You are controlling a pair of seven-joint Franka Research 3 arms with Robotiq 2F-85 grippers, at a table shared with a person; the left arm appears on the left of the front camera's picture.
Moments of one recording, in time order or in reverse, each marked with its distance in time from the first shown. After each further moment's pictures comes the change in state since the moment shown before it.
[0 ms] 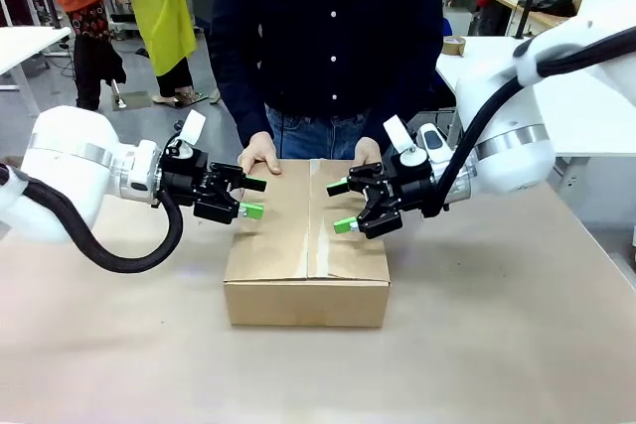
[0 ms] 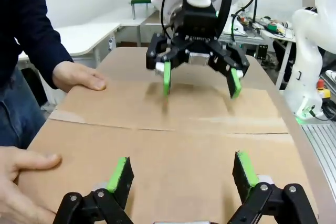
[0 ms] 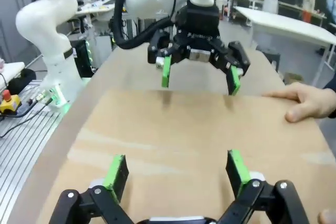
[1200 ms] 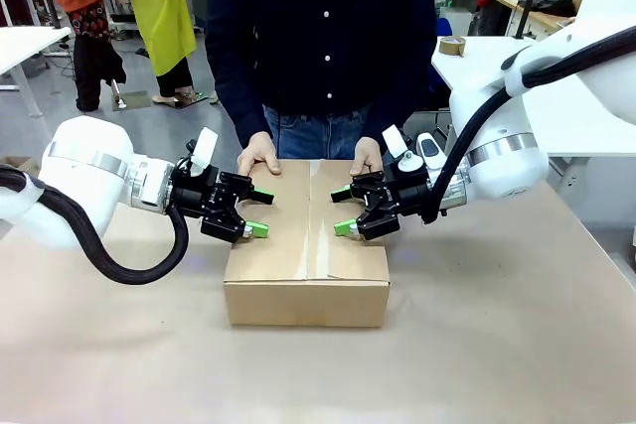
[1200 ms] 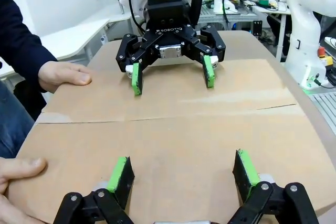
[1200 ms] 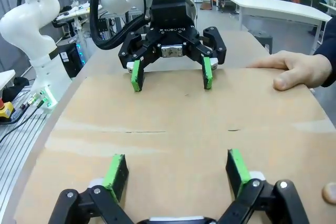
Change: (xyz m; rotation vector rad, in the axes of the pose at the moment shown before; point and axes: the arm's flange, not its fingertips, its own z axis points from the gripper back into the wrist) left arm -0.019 0.000 -0.016 -0.033 0.056 -0.133; right arm -0.022 -0.015 0.001 -0.042 0.022 -0.085
